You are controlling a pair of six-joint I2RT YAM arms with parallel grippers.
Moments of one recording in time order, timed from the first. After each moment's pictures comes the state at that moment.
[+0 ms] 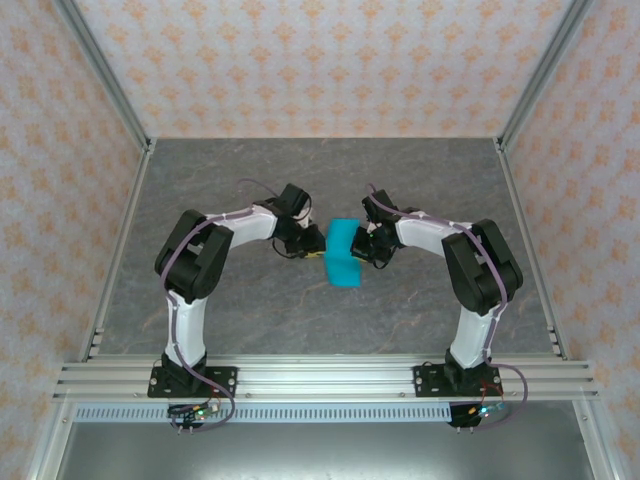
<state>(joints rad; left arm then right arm) -0.44 2.02 1.27 -0.44 0.47 -0.68 0.46 1.86 1.09 -0.48 -0.30 0.74</state>
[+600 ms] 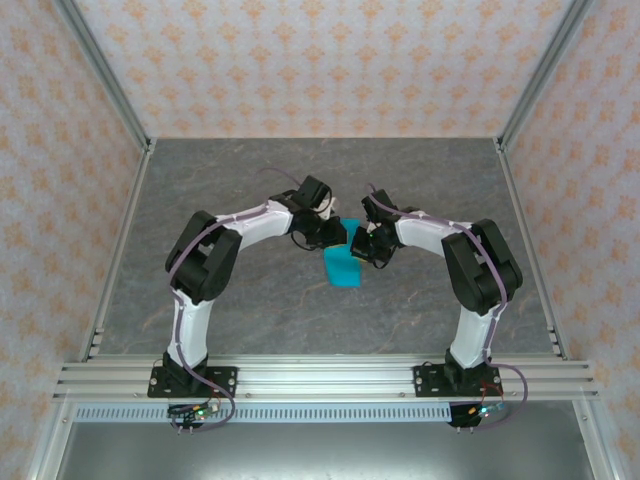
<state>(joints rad) -0.54 2.07 1.44 -0.43 0.51 -0.67 0.46 1.86 1.10 -0.49 -0.30 0.74</state>
